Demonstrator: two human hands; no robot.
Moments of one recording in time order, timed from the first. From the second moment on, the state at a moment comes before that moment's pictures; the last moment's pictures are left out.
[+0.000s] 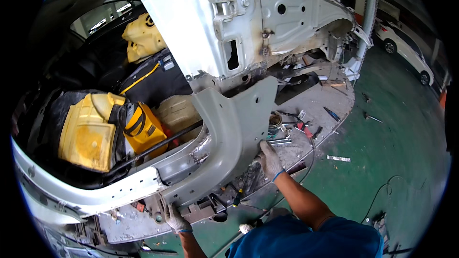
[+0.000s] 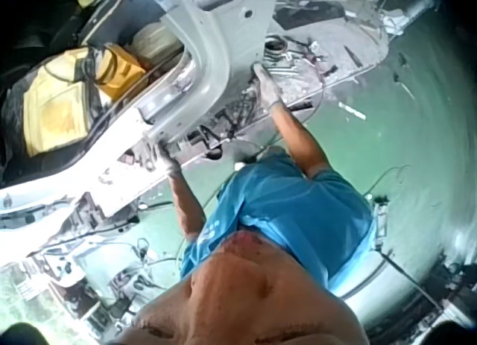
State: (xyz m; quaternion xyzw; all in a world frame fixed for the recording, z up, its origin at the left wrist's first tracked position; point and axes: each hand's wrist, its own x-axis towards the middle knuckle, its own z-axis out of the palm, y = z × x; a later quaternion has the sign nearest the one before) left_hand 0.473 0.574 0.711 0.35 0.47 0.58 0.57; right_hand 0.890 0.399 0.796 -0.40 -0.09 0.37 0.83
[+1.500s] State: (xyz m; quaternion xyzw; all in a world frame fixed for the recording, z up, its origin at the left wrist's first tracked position) left_hand 0.540 0.651 0.780 0.45 0.57 0.55 0.40; right_hand 0.902 0.467 0.828 -0.56 -0.15 0.20 0.79
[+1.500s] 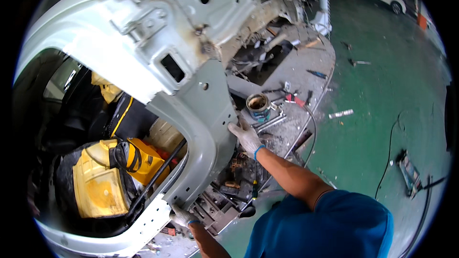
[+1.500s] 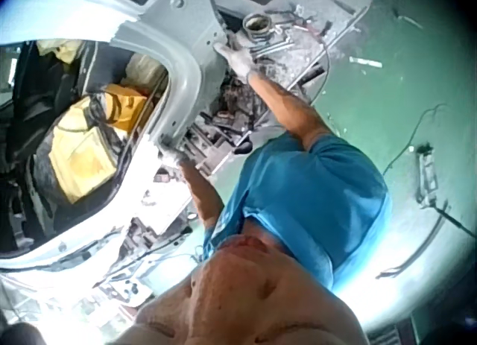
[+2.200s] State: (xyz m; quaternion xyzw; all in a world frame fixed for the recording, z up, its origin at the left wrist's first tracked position) left_hand 0.544 0.659 0.784 0.46 0.62 0.51 0.39; right_hand 0.893 0.446 0.858 -0.73 -0.18 0.10 0.65
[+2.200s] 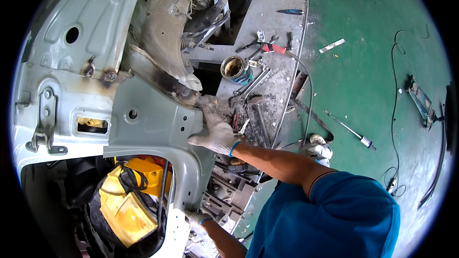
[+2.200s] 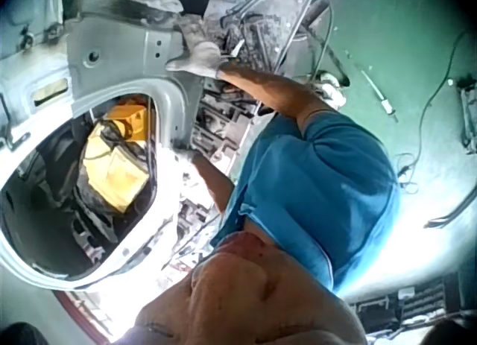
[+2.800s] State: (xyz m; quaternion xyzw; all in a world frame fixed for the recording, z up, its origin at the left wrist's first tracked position) left_hand 0.551 0.650 0.801 0.48 0.60 0.50 0.40; right_hand 0.888 0.449 0.863 -0.72 -0.15 0.07 0.67
